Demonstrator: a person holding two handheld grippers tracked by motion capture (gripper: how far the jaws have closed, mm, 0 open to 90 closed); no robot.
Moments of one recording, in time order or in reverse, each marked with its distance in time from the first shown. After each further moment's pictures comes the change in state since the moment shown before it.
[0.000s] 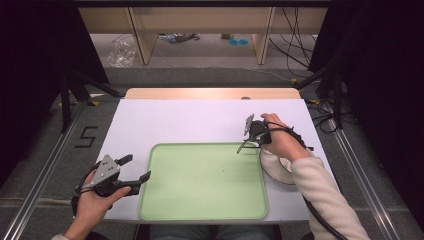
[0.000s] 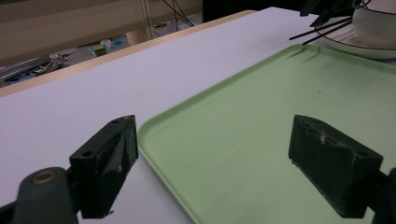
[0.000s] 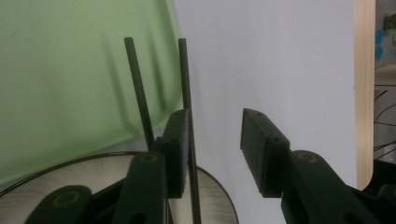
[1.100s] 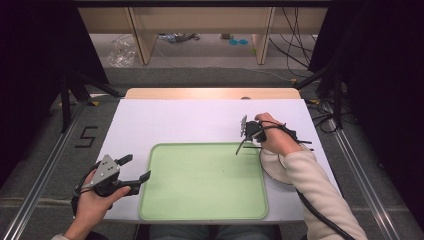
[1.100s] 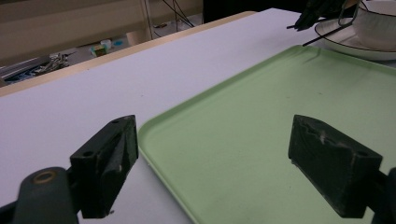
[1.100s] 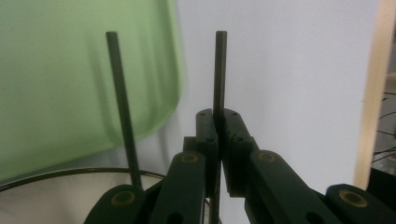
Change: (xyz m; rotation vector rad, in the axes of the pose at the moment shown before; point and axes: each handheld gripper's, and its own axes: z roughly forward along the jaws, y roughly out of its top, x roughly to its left) left arm 0.001 0.000 0.000 -0.001 -0.002 0.008; right arm -0.005 0.009 0.016 0.049 -0.008 -0.071
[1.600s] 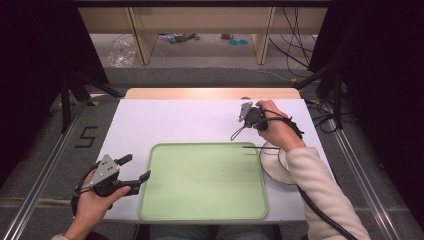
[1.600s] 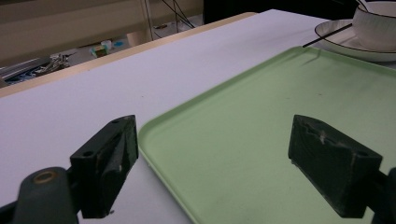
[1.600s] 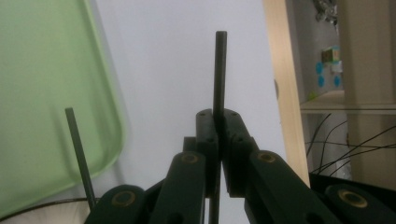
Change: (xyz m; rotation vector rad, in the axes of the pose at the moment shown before) left arm 0.000 0.000 0.000 -0.003 0.003 0.001; right arm -0.019 0.006 -0.048 -0.198 -0.175 0.084
